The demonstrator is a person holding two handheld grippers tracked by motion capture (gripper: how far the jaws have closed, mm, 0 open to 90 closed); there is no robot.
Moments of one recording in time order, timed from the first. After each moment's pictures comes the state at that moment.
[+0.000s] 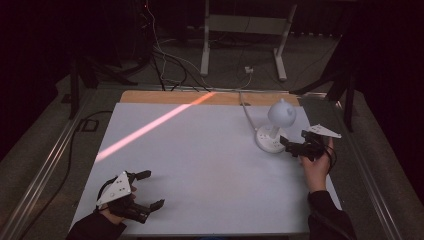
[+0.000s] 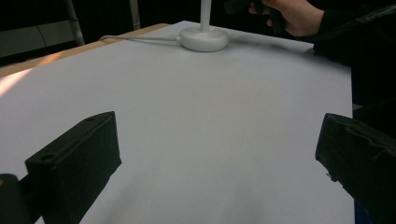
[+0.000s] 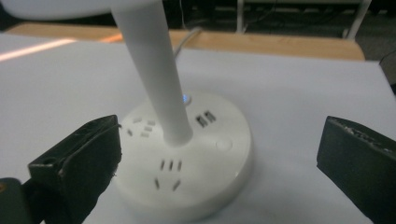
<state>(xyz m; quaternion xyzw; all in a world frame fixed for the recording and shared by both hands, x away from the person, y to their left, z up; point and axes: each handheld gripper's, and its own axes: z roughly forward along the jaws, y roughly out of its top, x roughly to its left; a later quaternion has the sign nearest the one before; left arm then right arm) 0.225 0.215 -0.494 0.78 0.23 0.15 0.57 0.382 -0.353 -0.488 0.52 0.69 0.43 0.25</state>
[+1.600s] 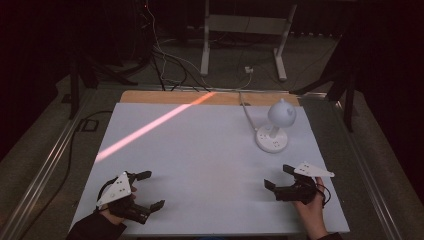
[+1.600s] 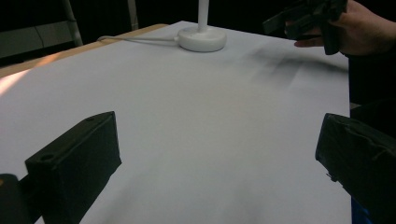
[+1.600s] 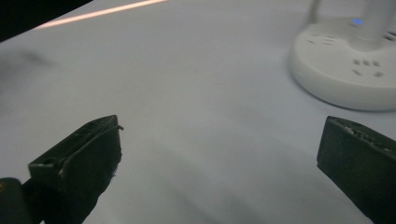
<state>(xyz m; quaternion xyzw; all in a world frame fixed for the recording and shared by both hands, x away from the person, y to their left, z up) 0.224 0.214 -0.493 0.78 0.23 0.14 0.57 0.264 -0.299 -0.499 0.41 0.76 0.48 0.15</state>
